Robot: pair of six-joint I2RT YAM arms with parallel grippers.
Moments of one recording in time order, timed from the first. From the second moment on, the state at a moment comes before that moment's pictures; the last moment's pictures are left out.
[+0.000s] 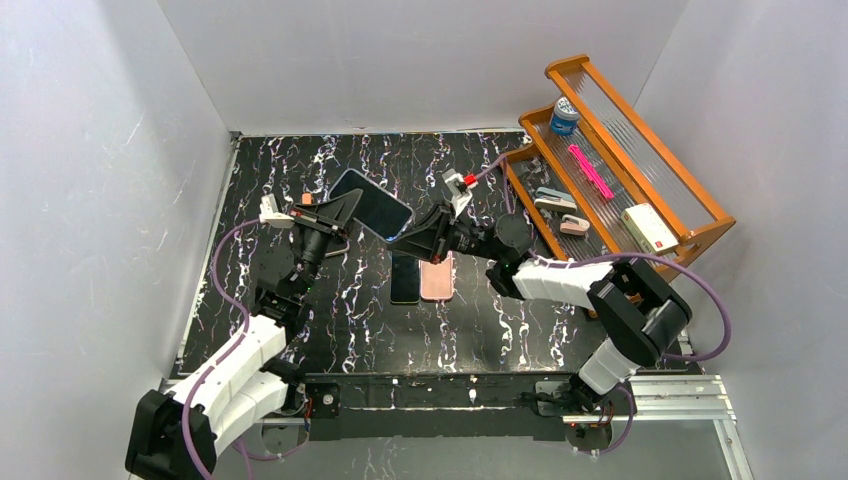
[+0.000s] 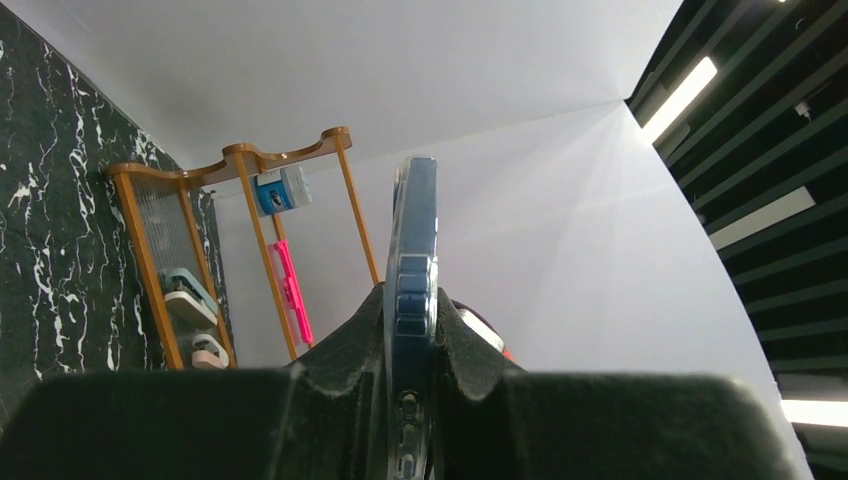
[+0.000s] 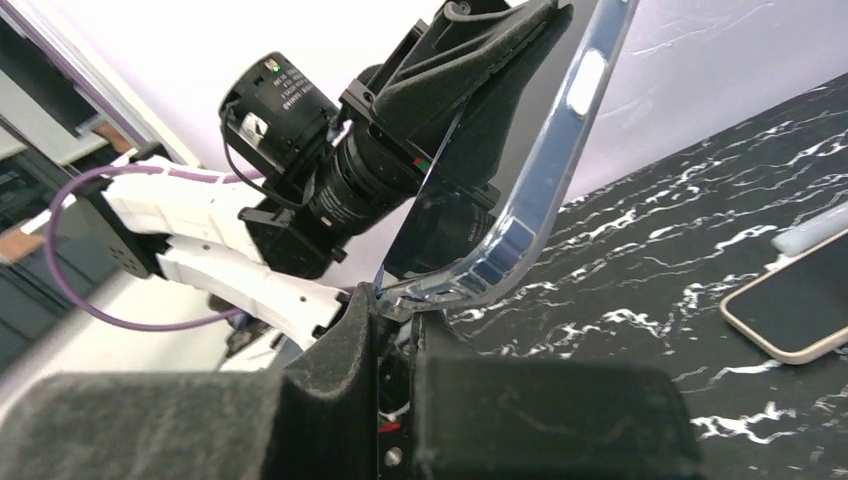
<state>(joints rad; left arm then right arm) -0.41 0.87 0.42 0.72 -0.02 -1.45 0.80 1.60 0.76 1.26 -0.67 0.90</state>
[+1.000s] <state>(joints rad) -0.33 1.01 0.61 0.51 0.36 -1.12 0.72 1.44 0.78 0.59 -0.72 0.24</state>
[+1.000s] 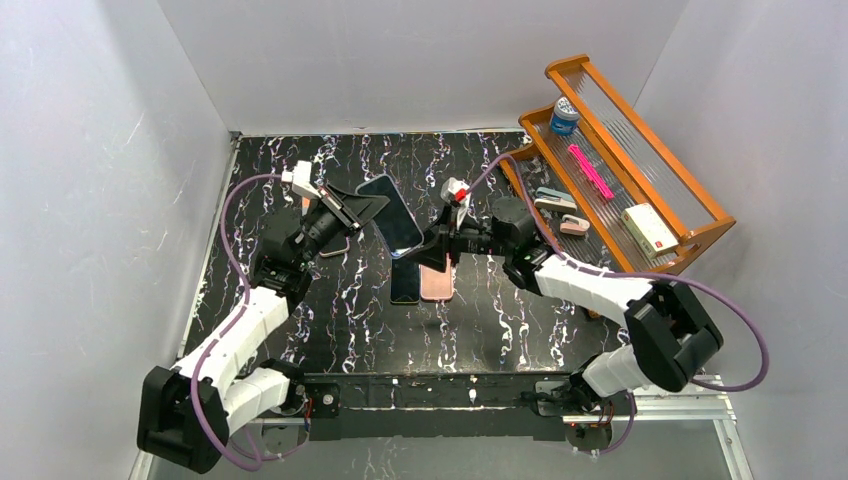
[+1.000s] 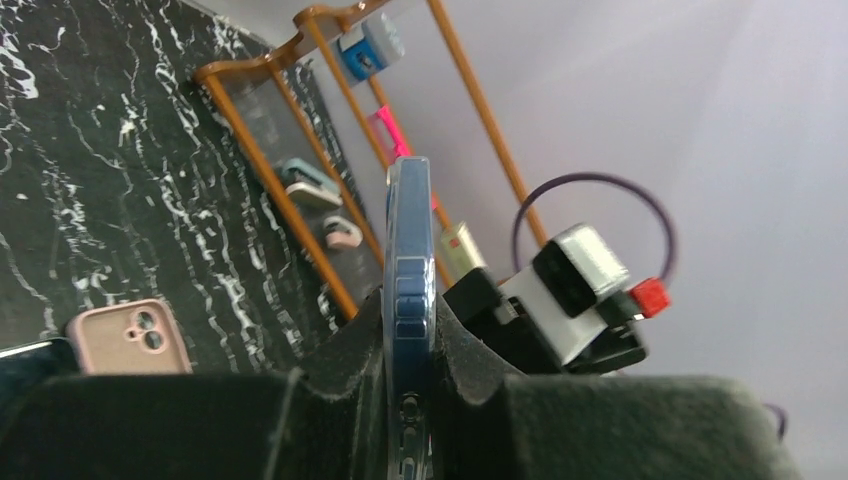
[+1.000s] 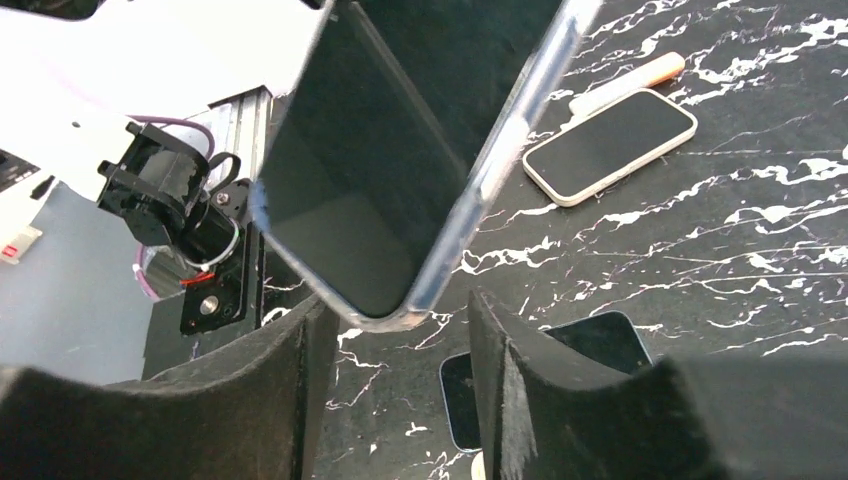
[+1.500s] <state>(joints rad) -0.31 1.05 0.78 0.35 0.75 -0.77 0.72 1.33 0.81 0.29 -0.90 -0.01</state>
